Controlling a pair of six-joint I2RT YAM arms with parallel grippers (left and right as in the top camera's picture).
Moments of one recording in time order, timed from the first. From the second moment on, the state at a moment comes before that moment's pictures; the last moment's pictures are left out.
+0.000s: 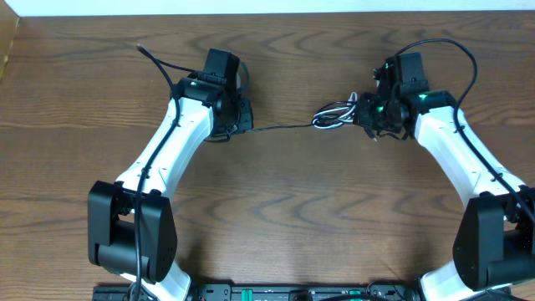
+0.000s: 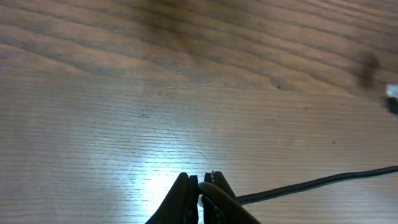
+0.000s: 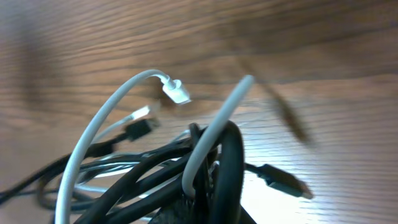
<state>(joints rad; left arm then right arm) -0.27 1.78 1.38 -0.87 0.11 -0.39 0.18 1.72 1.24 -0.62 -0.19 0.43</state>
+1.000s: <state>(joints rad) -0.37 1.78 1.38 -0.60 0.10 -0.39 0.16 1.62 1.26 -0.62 -0.33 0.16</state>
